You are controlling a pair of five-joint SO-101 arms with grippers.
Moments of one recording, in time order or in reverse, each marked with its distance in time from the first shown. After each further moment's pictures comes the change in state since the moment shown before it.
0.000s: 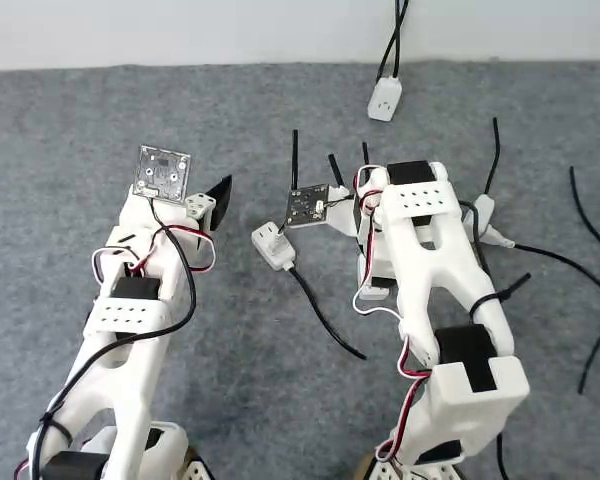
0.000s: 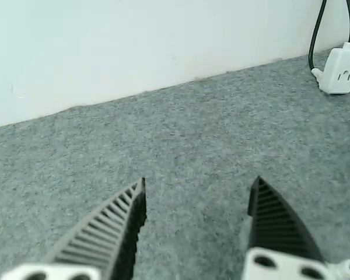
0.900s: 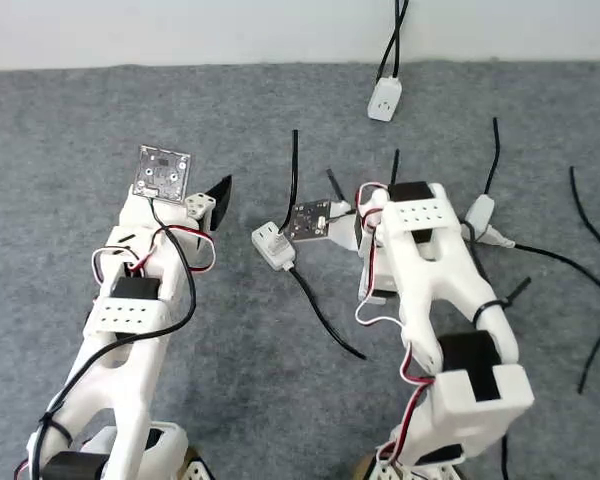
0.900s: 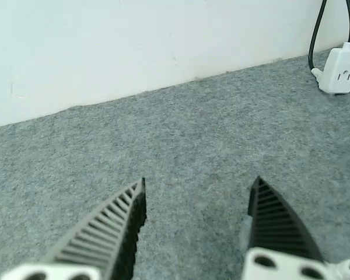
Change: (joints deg) left arm 0.0 0.0 0.0 0.0 0.0; right arm 0.4 -1.7 11.2 -10.9 0.2
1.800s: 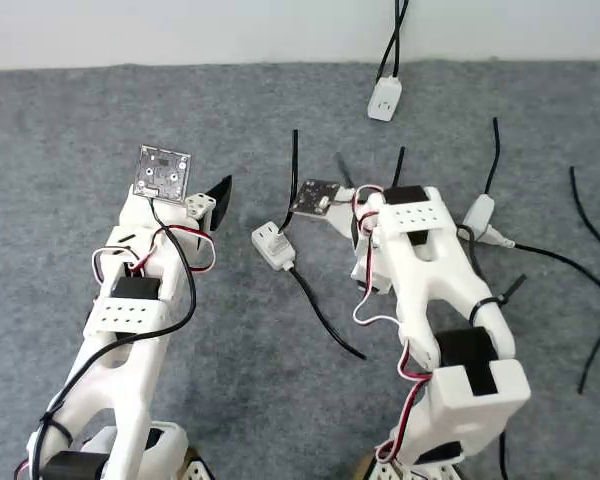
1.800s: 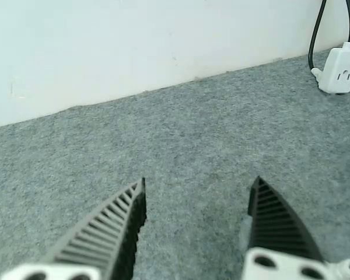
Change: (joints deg) left arm -0.1 0.1 0.0 0.0 -0.1; right arm -0.4 0.2 0.4 -4.0 -19.8
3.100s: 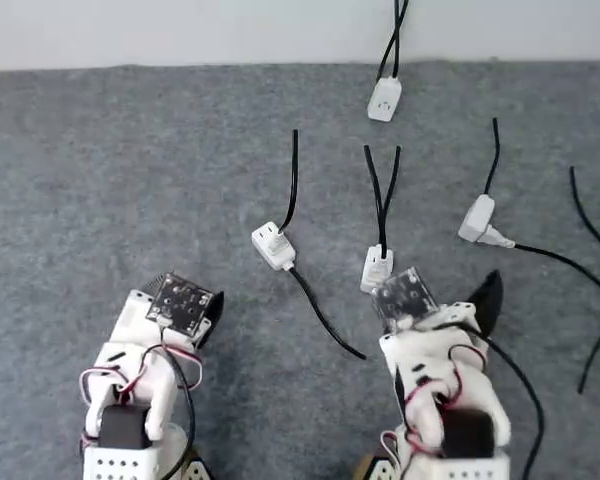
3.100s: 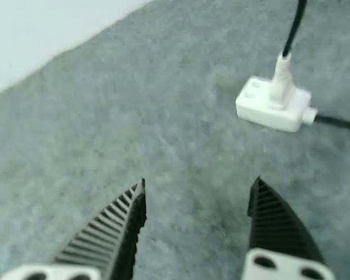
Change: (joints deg) left arm -0.8 -77.6 38.9 46.1 -15.4; right arm 5.8 -111.4 67.1 -0.9 -26.6
